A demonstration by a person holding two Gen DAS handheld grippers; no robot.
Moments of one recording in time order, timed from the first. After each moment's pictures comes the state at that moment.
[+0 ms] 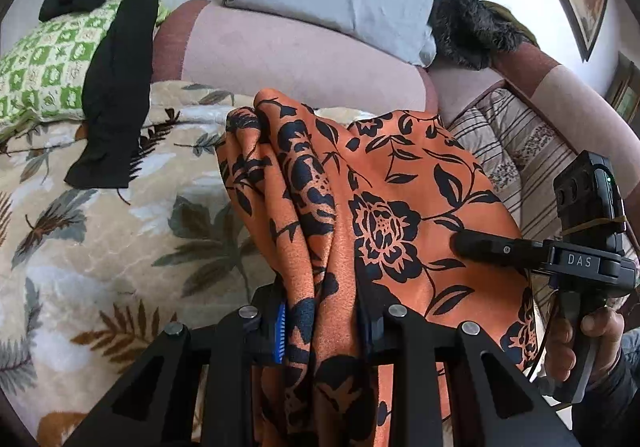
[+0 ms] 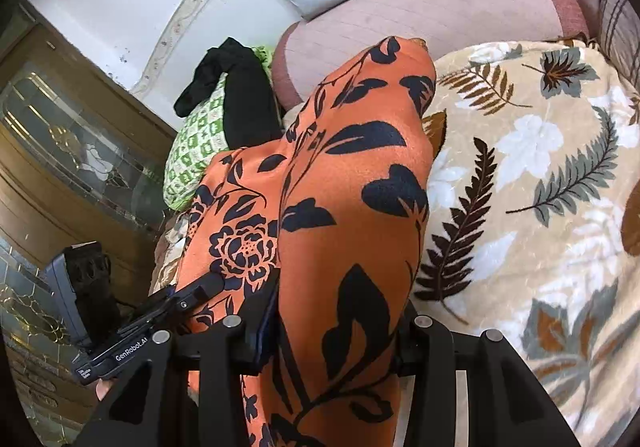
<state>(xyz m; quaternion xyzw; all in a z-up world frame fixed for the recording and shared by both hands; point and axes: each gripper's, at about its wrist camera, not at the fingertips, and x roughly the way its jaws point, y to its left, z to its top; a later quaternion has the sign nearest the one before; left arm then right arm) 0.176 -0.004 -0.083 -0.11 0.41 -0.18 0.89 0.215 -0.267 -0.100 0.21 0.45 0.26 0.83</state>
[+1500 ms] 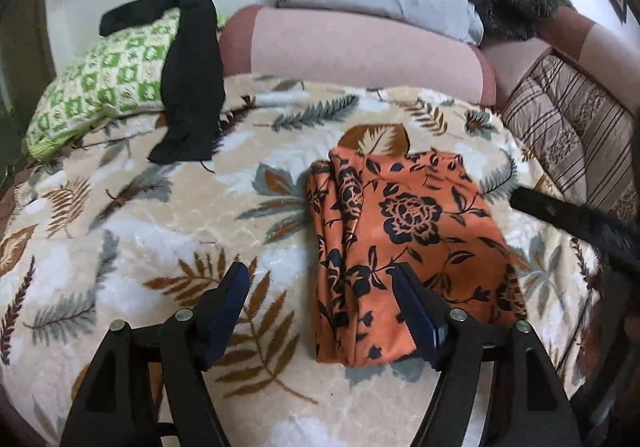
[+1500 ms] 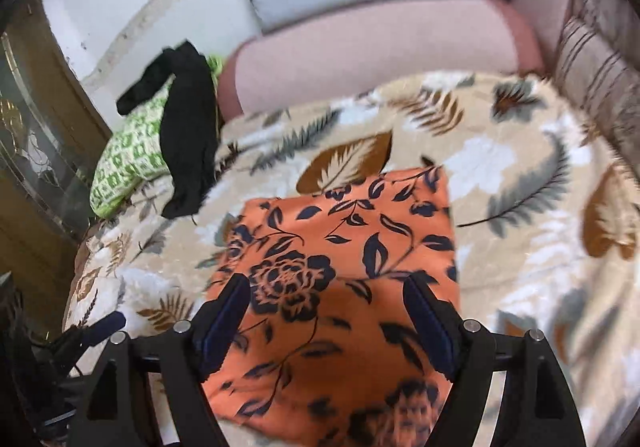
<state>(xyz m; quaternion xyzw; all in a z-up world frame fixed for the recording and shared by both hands) 0.105 0.009 -0.095 -0.02 0.41 -0.05 0.91 0.149 -0.241 -0.107 0.13 0.39 0.12 0.90</state>
